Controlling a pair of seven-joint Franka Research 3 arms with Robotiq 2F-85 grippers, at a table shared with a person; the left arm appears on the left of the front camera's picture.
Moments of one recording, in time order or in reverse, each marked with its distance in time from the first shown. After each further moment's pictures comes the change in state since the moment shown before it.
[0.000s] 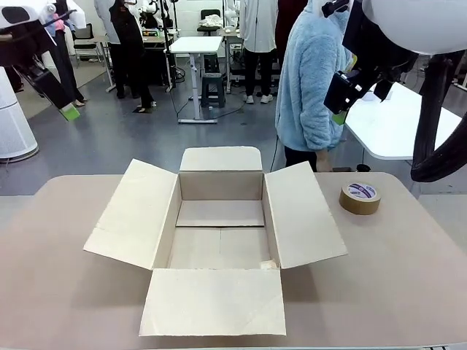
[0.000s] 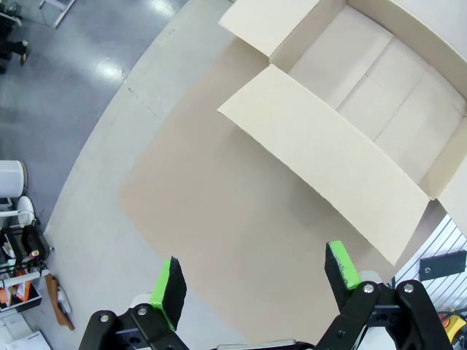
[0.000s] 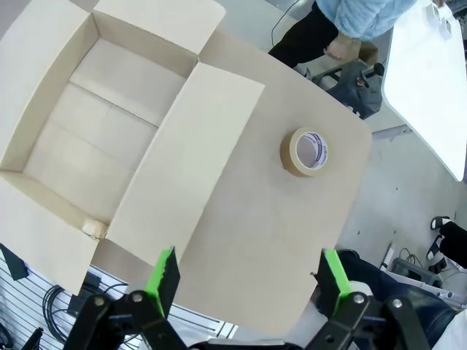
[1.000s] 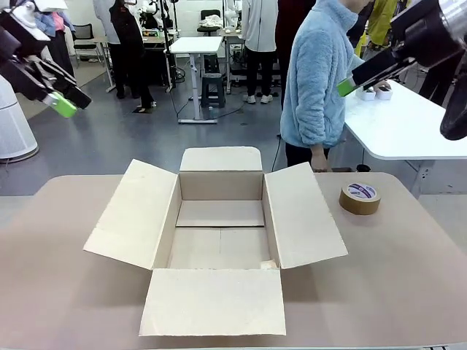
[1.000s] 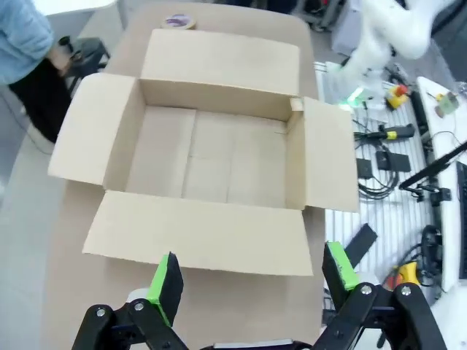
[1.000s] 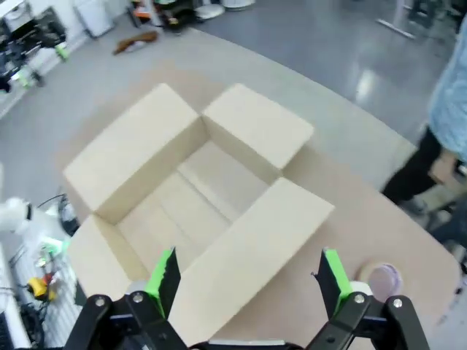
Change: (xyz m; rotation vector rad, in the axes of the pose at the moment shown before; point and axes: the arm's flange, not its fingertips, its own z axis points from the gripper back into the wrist) left arm -0.013 0.063 -0.035 -0.739 -0.350 -0.386; right arm -0.017 -0.117 -0.061 0.556 -0.460 0.021
